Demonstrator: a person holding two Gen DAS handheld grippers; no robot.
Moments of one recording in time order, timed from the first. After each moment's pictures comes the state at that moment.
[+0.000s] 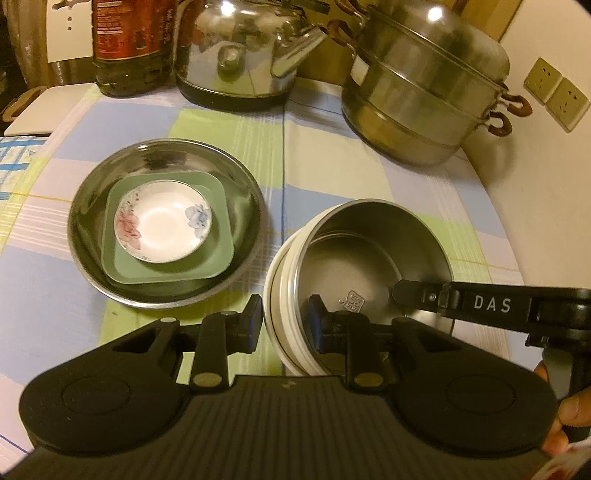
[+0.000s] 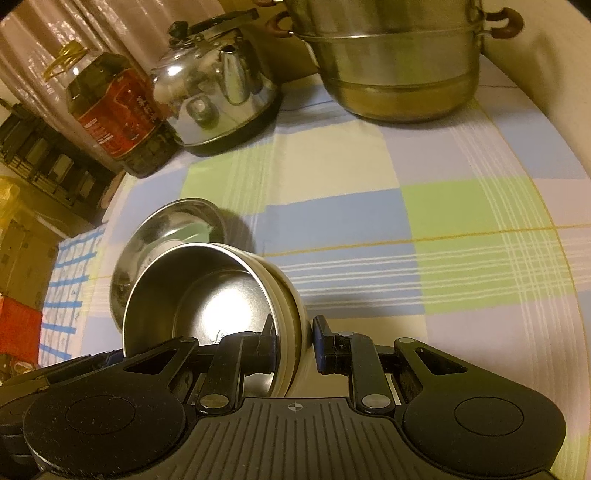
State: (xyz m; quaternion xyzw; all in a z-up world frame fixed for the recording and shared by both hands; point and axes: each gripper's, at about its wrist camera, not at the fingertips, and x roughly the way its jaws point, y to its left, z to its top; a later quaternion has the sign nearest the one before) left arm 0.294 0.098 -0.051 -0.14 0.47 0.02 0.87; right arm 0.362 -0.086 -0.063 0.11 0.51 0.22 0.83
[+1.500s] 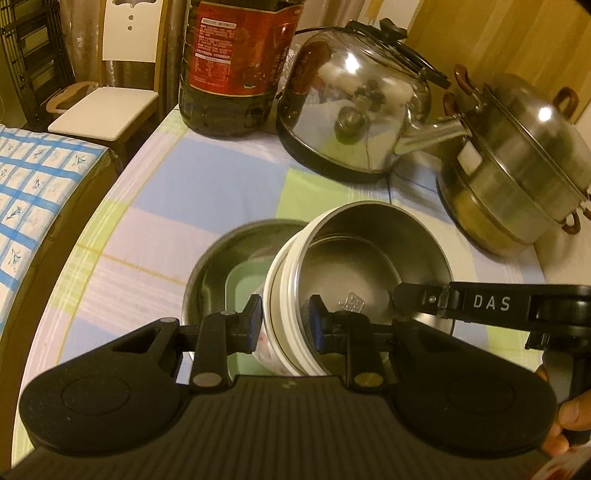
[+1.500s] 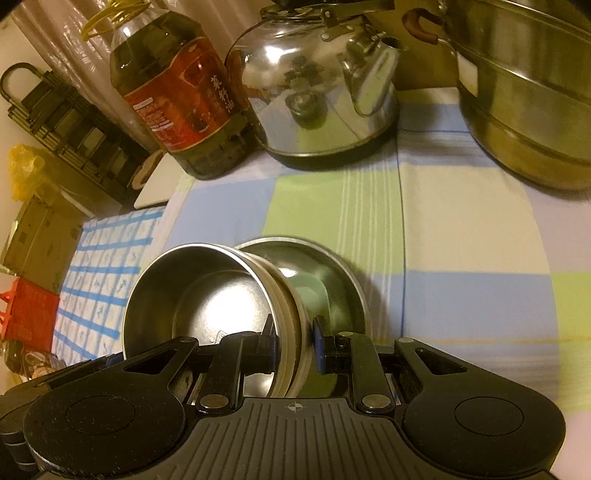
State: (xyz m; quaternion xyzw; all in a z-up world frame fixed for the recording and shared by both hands) left arm 0.344 0.239 -0.042 -0.18 0.44 0.09 0.87; right arm 0.435 0.067 -0.055 0.08 0.51 0.27 0.81
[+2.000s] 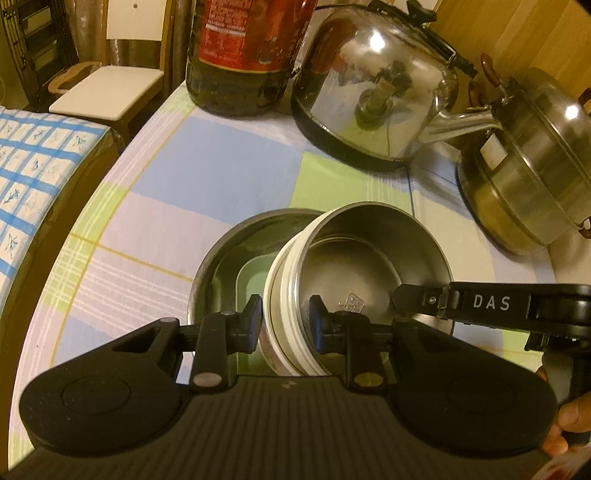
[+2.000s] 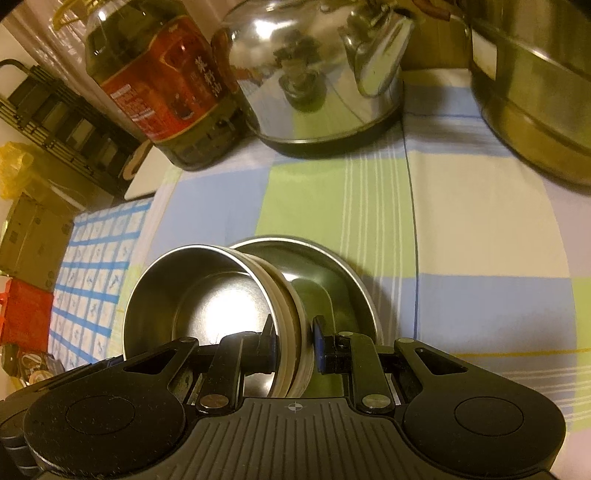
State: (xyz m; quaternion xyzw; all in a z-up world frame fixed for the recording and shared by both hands) left arm 0.359 0.255 -0.066 -0.19 0.47 0.10 0.86; right arm 0.456 0.084 -0.078 0.07 0.54 0.26 0.80
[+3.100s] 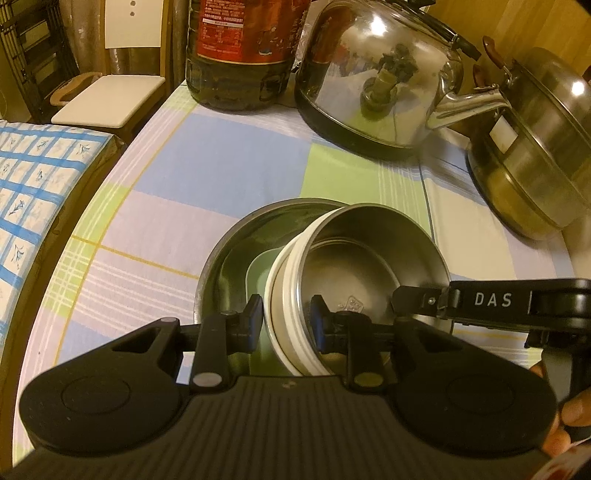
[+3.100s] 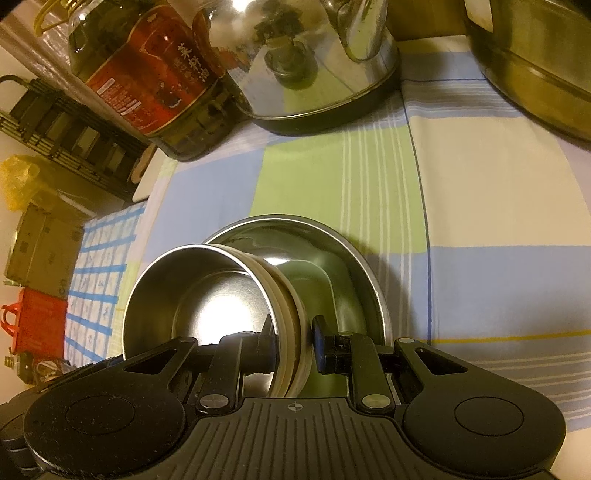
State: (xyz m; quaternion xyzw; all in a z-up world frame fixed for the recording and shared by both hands) left arm 0.360 0.249 -0.081 -0.16 0.47 0.11 0.86; right arm 0.456 0.077 -0.108 0.11 0.55 0.28 0.78
